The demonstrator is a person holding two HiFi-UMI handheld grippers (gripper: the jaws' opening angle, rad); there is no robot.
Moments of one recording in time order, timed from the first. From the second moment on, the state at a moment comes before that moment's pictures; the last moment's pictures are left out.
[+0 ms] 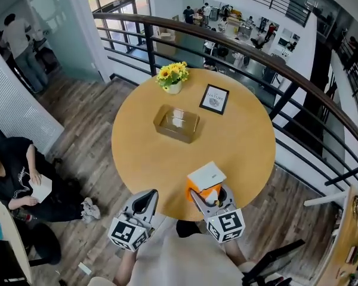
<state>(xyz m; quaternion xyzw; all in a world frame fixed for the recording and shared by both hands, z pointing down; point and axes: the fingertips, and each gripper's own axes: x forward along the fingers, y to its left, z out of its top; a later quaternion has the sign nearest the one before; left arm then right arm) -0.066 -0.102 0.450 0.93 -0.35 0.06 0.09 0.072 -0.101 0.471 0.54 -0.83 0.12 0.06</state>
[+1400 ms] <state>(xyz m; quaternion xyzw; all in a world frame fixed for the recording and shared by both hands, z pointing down) -0.035 -0.271 0.505 0.93 -0.30 0.12 0.17 0.095 -0.245 0.518 0.56 -0.79 0.21 0.12</state>
